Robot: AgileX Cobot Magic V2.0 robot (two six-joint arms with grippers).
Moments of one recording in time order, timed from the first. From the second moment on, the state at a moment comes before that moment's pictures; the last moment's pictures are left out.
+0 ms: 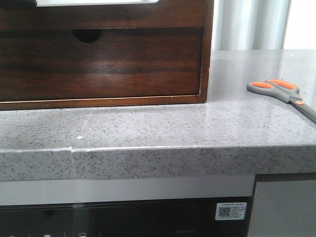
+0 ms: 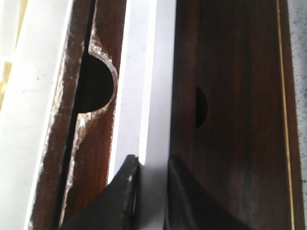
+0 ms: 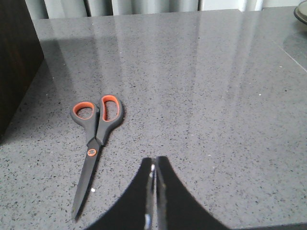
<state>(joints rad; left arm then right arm) -0.28 1.07 -0.62 1.14 -0.33 0.24 -0.13 0.43 -0.40 0.00 0.34 0.01</state>
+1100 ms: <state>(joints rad) -0.29 0.66 -0.36 1.20 -0.38 0.18 -0.13 0.43 -0.40 0.02 0.34 0.01</state>
